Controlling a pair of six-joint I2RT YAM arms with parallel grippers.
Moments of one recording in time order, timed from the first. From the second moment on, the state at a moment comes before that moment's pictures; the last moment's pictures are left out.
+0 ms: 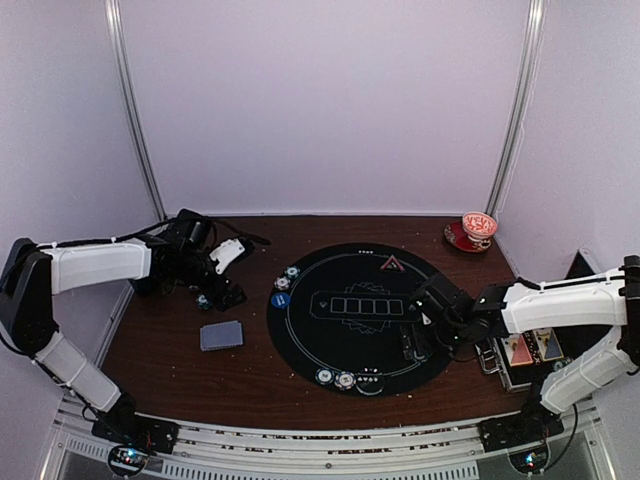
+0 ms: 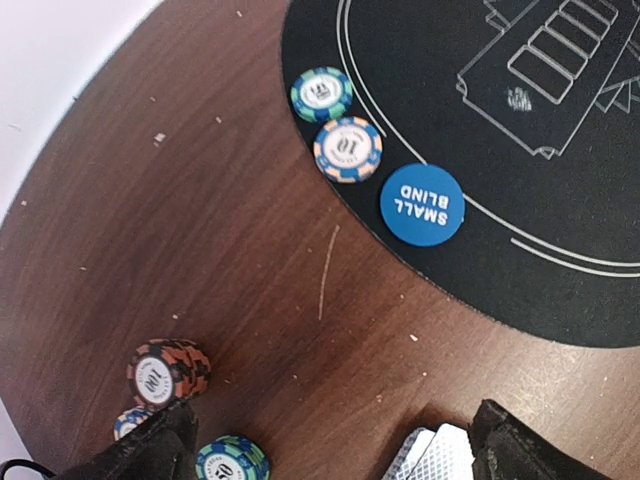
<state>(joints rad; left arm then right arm) -0.47 1.52 0.97 -0.36 0.11 0.43 0.88 1.36 0.70 -0.44 0.25 0.60</state>
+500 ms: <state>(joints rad) -0.46 1.38 0.86 -0.22 0.13 0.40 0.88 1.46 0.67 -0.41 0.22 0.60</state>
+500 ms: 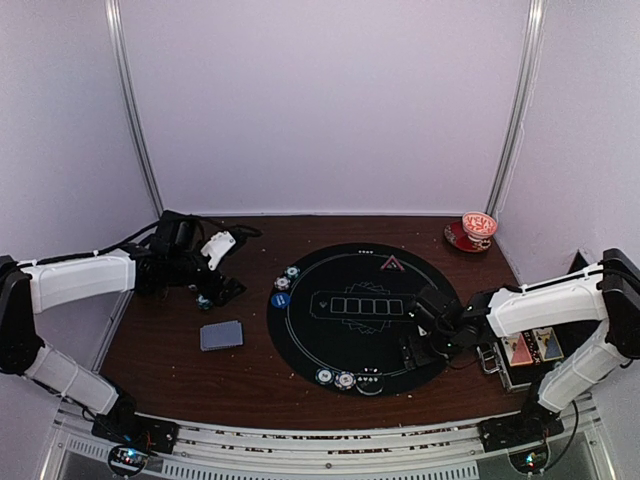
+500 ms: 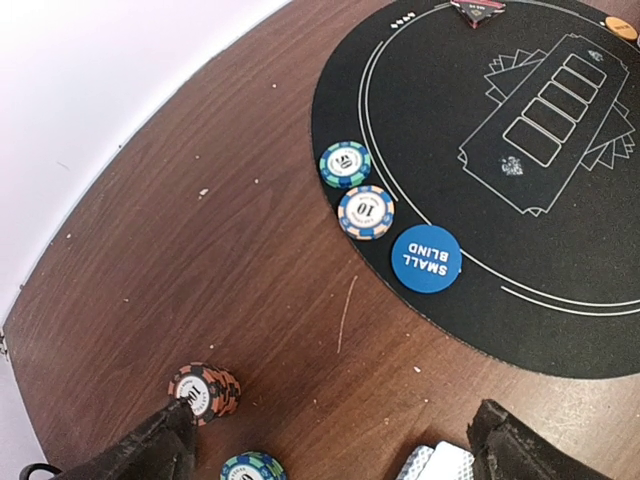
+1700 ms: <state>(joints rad) -0.46 1.37 0.84 -0.18 0.10 0.39 0.95 1.47 0.67 -0.40 0.28 0.66</state>
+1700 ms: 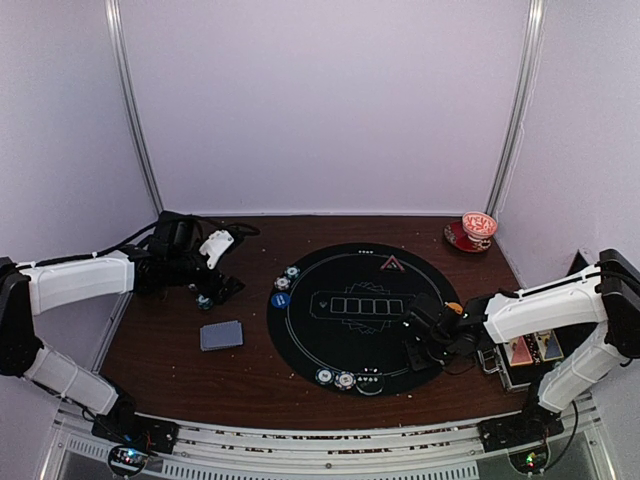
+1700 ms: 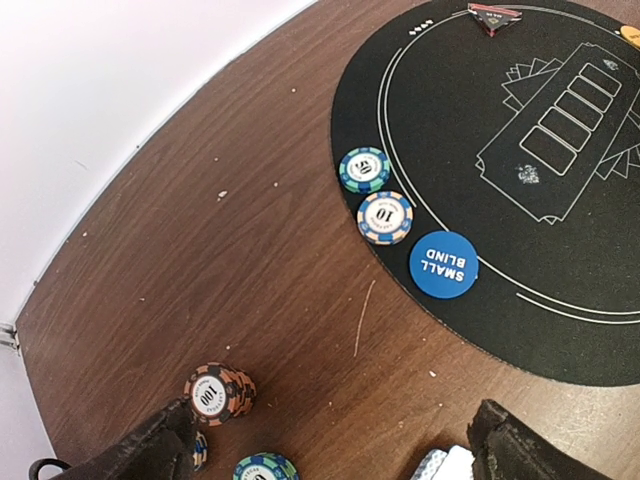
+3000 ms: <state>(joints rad) -0.46 1.36 0.84 -0.16 0.09 0.39 0.93 1.34 0.63 -0.59 0.46 0.86</state>
